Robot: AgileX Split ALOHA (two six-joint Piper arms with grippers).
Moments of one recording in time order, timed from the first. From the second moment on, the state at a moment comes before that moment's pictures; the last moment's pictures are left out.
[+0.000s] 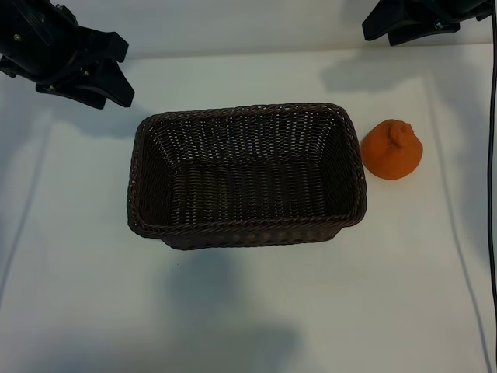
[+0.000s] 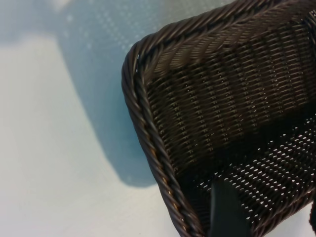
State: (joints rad) left arm -0.10 1.72 -1.52 -0.42 1.18 0.22; right arm -0.02 1.85 -1.70 0.64 1.15 -0.28
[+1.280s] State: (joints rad) left arm -0.10 1.71 -1.52 -0.42 1.18 0.22; right arm -0.02 1.85 -1.70 0.46 1.19 -0.30
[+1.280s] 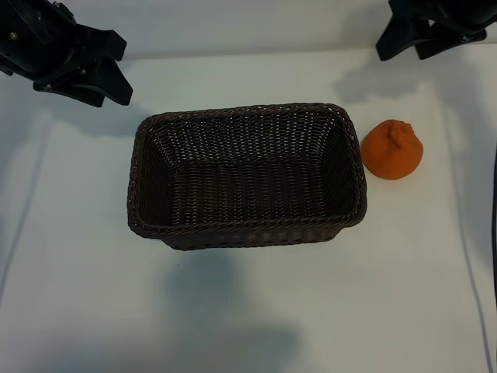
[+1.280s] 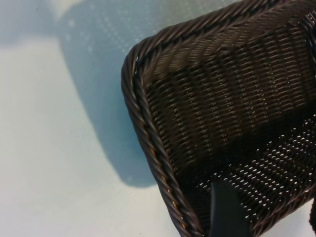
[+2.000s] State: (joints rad) left arm -0.10 1.71 -1.52 -0.42 1.18 0.22; right arm -0.02 1.99 -1.70 0.31 1.17 -0.25
